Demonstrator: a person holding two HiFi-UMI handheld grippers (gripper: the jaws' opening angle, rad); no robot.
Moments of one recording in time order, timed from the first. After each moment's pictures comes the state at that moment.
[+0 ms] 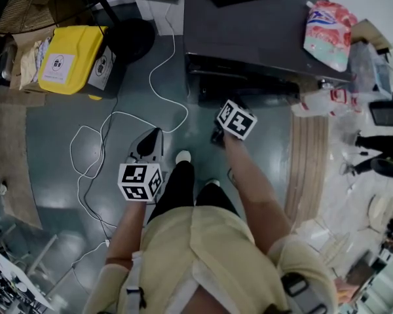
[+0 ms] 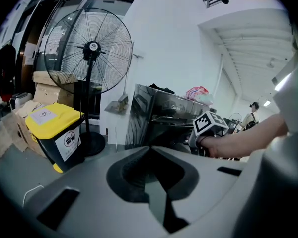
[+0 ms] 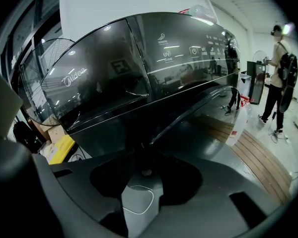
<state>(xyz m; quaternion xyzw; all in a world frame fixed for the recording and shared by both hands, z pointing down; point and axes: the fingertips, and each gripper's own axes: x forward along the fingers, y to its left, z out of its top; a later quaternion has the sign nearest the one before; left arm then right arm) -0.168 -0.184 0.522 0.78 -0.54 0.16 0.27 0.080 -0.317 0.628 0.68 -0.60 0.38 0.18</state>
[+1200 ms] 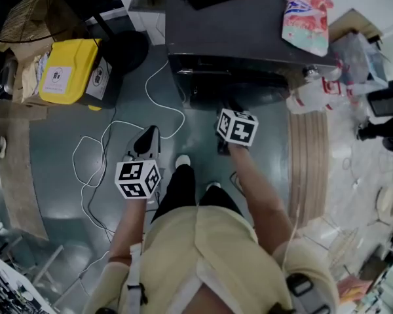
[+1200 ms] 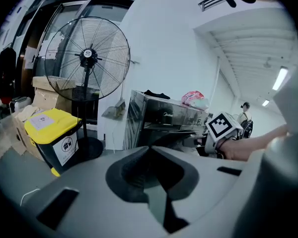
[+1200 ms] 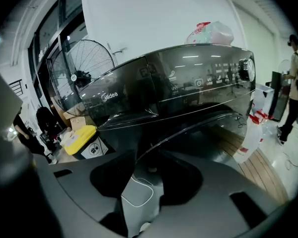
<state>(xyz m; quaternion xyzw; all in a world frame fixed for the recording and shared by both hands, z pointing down) -0.146 -0.180 0.497 0.79 -0.54 0.15 0.26 0.085 -0.281 0.577 0.61 -0.69 0.34 0.20</state>
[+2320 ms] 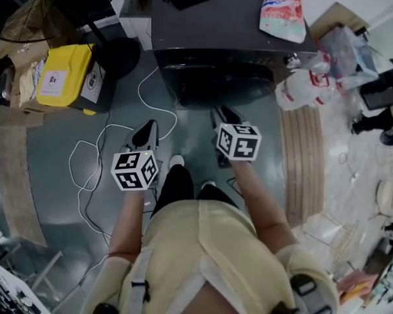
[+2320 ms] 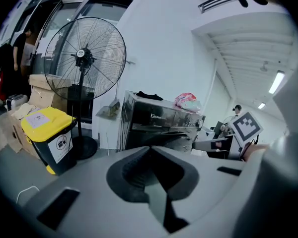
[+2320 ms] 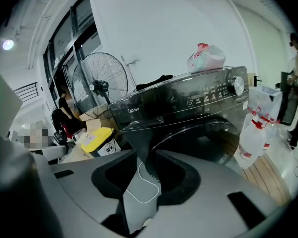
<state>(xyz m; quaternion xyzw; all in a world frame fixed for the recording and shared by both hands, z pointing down) -0.112 -0.158 0.475 0.80 -0.52 0.14 0.26 0.090 -0.199 0.515 0.56 -0.75 0.32 0.16</state>
